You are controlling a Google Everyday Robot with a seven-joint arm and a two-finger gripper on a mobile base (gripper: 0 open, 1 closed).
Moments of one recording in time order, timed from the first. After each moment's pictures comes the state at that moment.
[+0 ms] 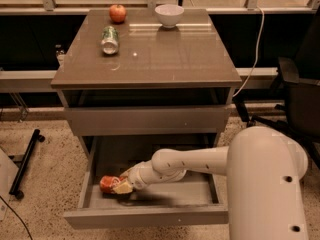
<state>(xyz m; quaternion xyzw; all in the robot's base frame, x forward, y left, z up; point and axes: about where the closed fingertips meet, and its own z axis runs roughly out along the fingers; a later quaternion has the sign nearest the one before) 0.555 0.145 0.401 -0.50 0.76 0.32 0.27</state>
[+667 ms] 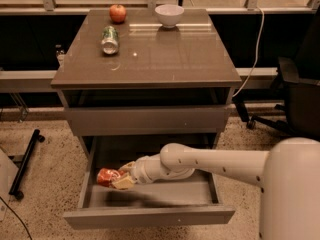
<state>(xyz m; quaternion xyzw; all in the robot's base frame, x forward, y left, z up) 0.541 0.142 0.470 -0.50 0.73 0.35 0.31</state>
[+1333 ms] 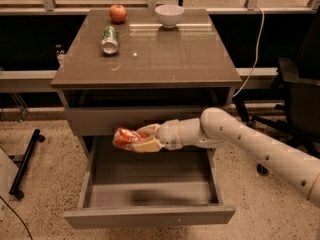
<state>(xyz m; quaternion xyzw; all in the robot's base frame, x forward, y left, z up) 0.590 0.055 0.641 -0.50 0.64 0.41 0.42</state>
